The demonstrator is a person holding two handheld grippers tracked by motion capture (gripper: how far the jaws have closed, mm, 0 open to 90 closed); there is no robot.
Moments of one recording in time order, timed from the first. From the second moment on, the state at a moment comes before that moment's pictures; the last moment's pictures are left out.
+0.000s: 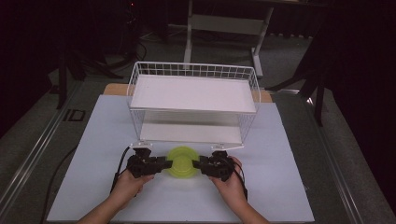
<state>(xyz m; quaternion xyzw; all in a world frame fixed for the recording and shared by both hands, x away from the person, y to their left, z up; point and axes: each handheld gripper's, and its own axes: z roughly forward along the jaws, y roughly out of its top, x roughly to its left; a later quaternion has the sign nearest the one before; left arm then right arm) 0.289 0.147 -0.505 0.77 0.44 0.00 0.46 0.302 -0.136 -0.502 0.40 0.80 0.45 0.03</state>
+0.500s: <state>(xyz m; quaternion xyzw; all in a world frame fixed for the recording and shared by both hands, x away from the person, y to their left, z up) 0.253 0.137 -0.502 0.77 0.46 0.04 0.44 0.285 -0.134 -0.496 0.39 0.79 0.47 0.04</state>
